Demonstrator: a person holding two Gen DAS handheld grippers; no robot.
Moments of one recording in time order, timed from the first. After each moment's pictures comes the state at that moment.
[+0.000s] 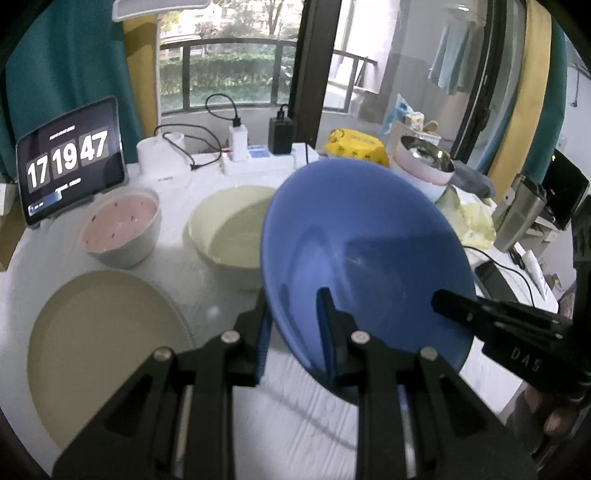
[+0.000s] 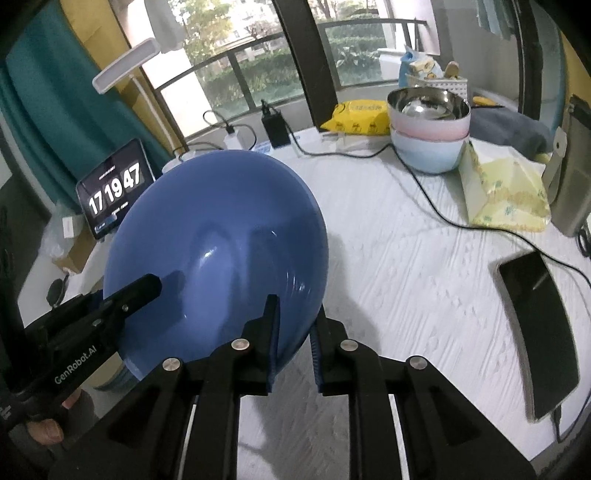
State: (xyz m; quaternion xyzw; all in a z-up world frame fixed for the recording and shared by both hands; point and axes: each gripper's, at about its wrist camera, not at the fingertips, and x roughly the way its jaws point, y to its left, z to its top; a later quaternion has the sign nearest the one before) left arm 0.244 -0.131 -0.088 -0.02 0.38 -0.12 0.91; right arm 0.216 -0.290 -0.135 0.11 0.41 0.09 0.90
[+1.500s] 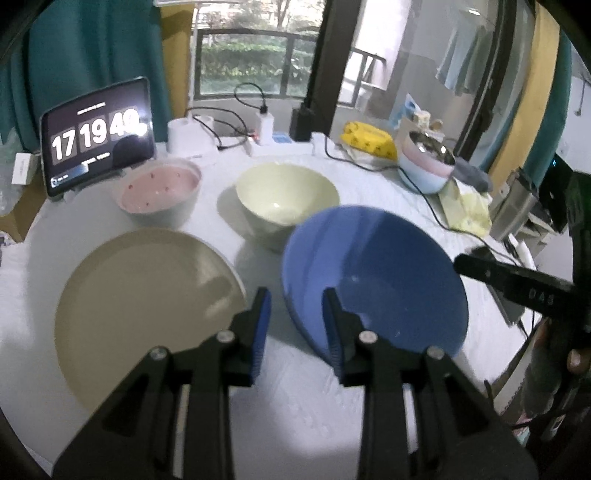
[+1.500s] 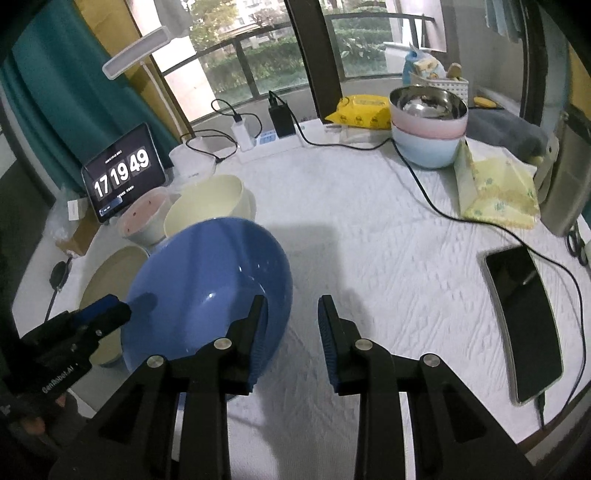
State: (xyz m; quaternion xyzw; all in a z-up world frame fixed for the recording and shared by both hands) left arm 0.208 -0.085 -0.080 -0.04 0.40 -0.12 0.91; right arm 0.204 -0.289 -0.114 0.09 0.42 0.09 0.90
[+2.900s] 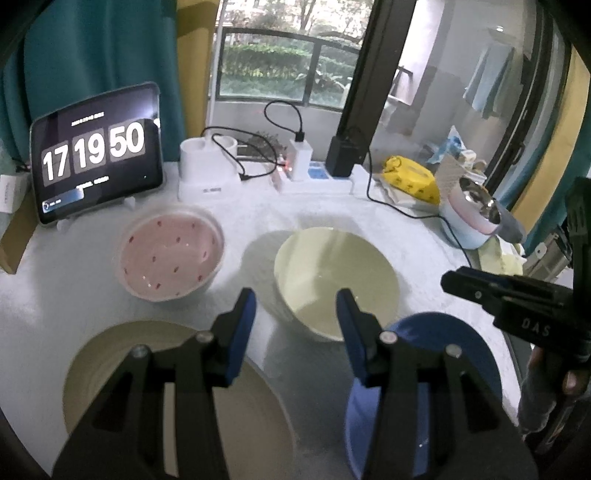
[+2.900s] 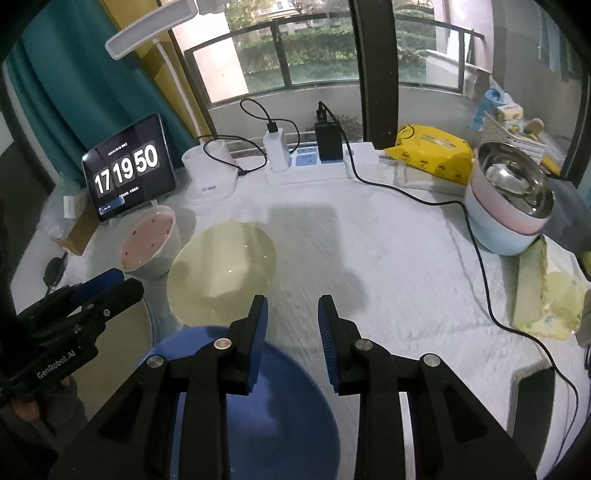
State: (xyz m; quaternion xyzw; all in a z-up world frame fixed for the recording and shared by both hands) left arm 0.313 -0.066 -0.074 -0.07 0.40 -0.08 0.91; right arm 0.321 -0.238 -0.102 0.03 0.44 0.14 0.89
